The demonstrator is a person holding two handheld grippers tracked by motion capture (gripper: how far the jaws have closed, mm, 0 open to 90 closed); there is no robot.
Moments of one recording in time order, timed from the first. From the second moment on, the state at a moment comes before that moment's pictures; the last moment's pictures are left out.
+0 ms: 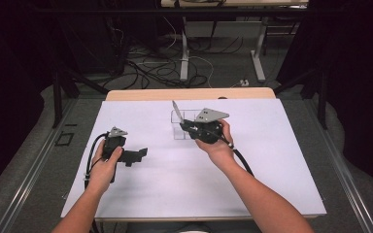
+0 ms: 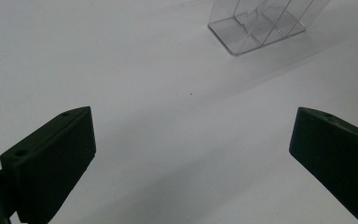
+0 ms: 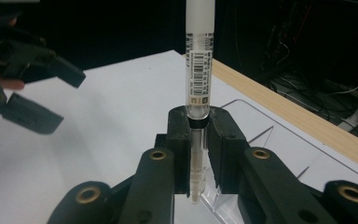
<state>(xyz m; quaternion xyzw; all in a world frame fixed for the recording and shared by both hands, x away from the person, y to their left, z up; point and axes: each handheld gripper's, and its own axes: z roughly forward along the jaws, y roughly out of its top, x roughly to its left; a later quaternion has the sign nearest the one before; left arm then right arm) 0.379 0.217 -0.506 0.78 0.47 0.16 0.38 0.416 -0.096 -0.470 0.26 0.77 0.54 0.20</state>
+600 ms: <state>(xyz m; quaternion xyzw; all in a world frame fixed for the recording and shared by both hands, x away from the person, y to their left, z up) 0.380 0.216 -0.508 0.78 0.48 0.14 0.38 0.450 -0.081 -0.457 0.31 0.76 0.55 0.19</state>
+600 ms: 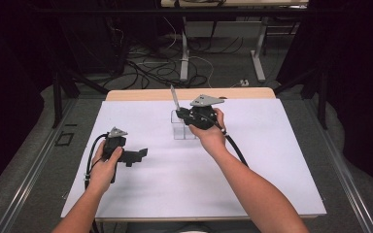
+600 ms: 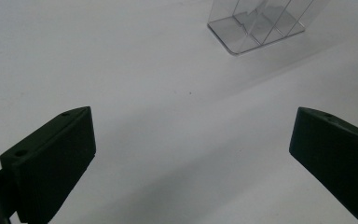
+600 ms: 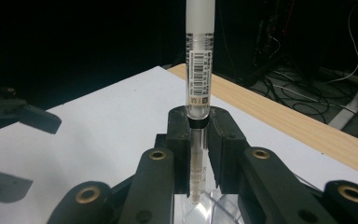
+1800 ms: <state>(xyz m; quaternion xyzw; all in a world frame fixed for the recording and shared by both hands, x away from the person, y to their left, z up) 0.380 0.217 -0.508 0.78 0.47 0.14 0.38 0.479 -0.064 -0.479 0.36 0.76 0.50 0.19</state>
